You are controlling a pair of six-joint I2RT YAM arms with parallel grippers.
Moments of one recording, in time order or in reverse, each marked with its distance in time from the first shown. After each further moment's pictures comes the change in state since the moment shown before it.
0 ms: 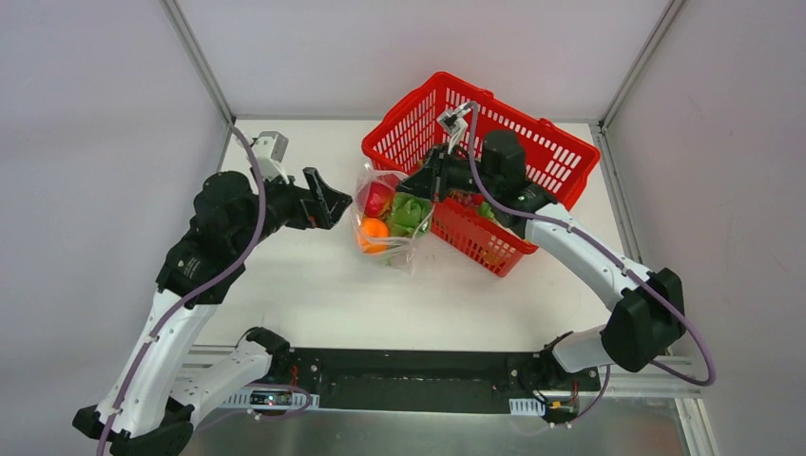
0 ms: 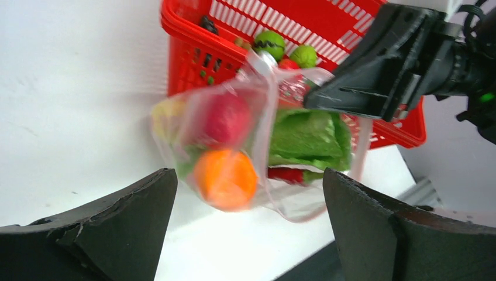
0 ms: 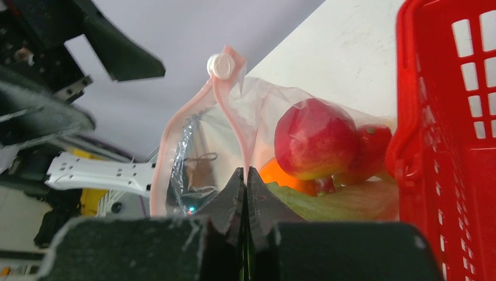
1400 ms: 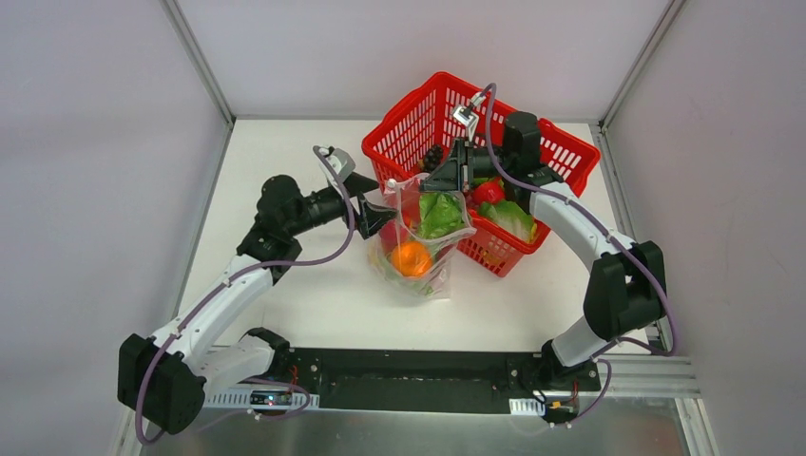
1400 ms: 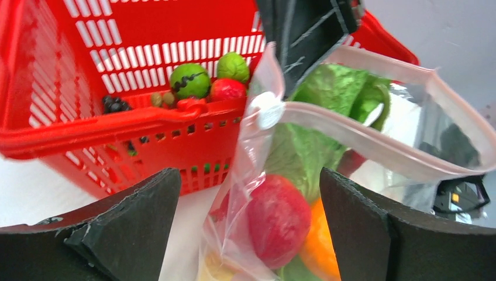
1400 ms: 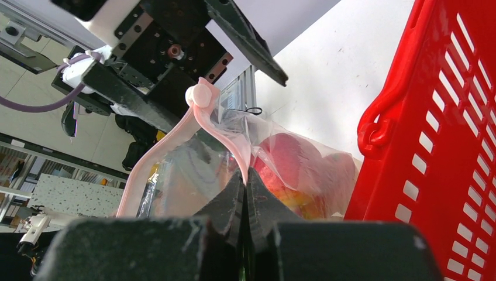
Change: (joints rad) left arm 0.021 0.182 -0.467 0.907 0.450 0.261; right arm -0.225 0.151 0.047 0.084 -0.563 0.066
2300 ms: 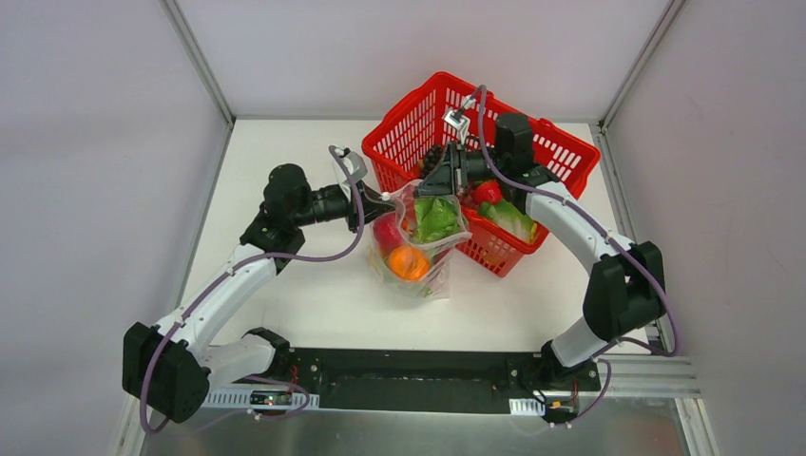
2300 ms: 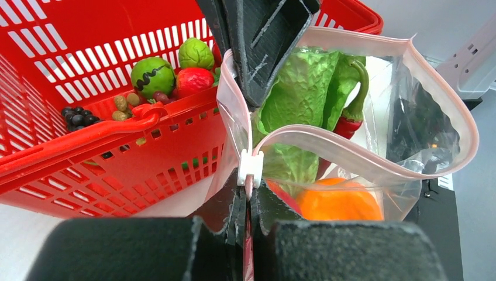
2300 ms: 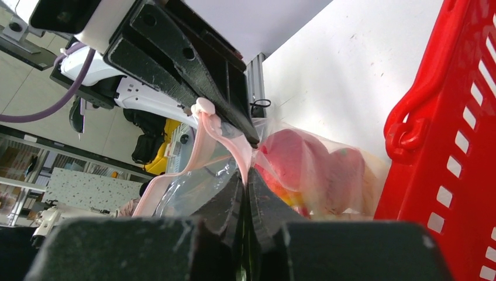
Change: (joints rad) left arm 0.006 0.089 0.098 -0.084 0.227 0.126; right arm 0.035 0.000 0.016 -0.074 0.003 -0.014
